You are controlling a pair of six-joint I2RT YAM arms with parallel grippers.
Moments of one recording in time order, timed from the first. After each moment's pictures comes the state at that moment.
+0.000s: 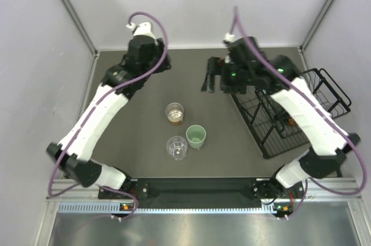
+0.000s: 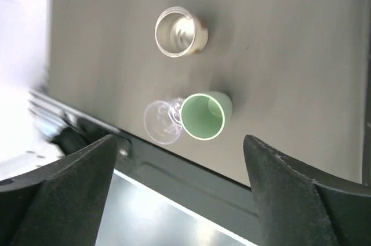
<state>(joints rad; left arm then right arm) -0.55 1.46 1.67 -0.63 -0.30 -0.48 0.73 1.48 1.93 -1.21 0.01 0.64</state>
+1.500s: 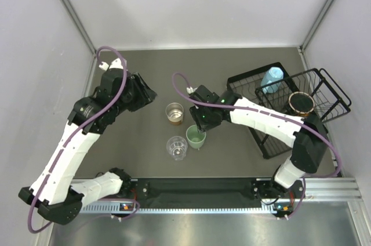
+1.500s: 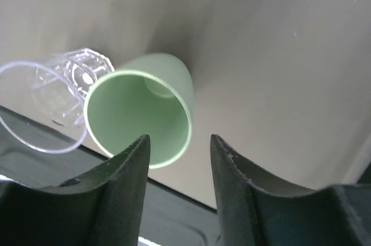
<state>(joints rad) -0.53 1.05 1.42 -1.00 -0.17 -0.84 0.95 1.60 1.35 -0.87 0.11 0.44</state>
